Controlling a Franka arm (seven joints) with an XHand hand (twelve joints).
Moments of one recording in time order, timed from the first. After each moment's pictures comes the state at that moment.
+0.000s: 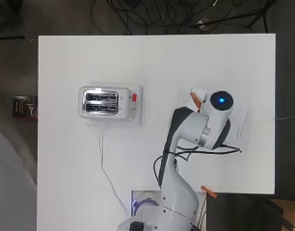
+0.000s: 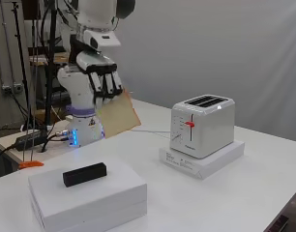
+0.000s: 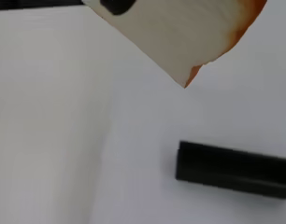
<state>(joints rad) 0.43 -0.09 -0.86 -1.89 -0.21 1.58 -1.07</state>
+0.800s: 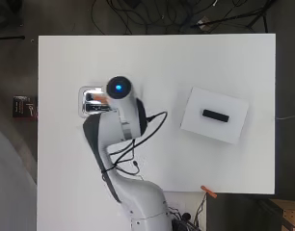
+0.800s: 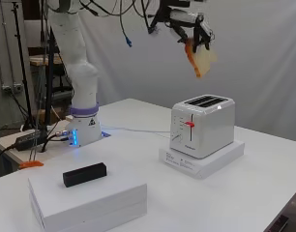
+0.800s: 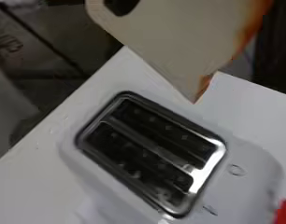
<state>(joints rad) 1.23 -0.23 -0.99 -1.67 -0.14 1.39 -1.18</state>
